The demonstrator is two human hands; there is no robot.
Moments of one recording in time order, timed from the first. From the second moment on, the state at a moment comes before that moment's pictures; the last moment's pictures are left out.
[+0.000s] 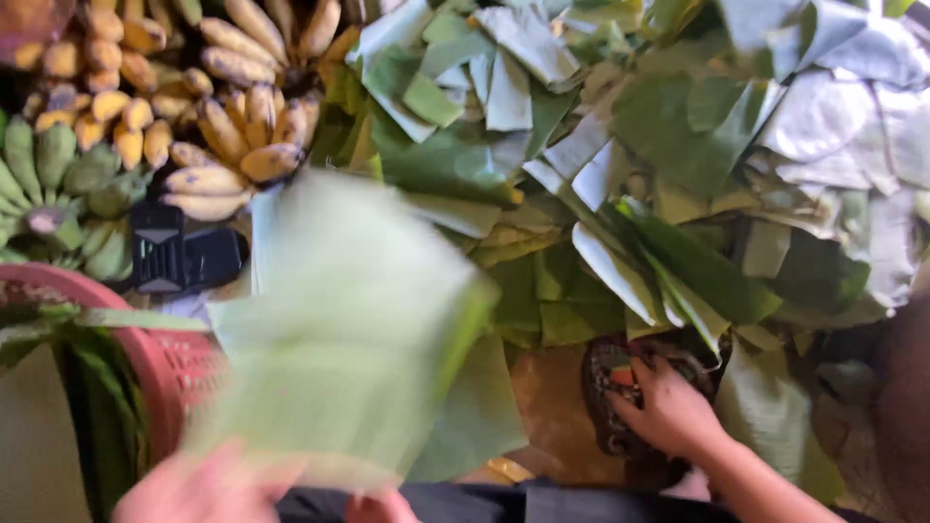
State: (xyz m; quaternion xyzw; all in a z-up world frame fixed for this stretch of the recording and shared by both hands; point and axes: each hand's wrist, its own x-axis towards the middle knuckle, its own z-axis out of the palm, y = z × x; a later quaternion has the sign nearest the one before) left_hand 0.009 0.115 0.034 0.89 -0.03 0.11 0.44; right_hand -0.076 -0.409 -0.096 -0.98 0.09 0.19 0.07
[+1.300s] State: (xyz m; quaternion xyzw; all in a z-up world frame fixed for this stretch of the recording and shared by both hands) left_hand 0.064 0.016 -0.067 0.89 -0.43 0.11 -0.09; right_hand -0.072 -0.411 -0.120 -1.00 0.02 0.02 0.05
